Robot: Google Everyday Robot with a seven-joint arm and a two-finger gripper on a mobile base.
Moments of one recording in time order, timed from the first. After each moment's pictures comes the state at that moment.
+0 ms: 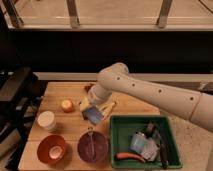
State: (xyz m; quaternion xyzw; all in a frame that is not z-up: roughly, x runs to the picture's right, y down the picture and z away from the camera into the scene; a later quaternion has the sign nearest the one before) arm -0.088 0.086 0.719 -0.37 -0.01 0.57 0.73
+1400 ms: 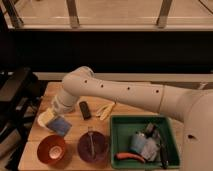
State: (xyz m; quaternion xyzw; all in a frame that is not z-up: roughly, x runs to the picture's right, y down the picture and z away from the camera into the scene) arm -0.227 0.127 0.655 -0.46 -0.10 0.45 0.76
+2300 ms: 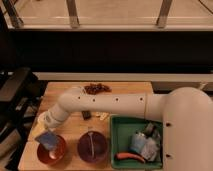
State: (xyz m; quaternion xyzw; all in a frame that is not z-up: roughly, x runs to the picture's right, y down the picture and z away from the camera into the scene) arm -0.286 0.193 0.683 -0.52 -0.14 0.46 0.71
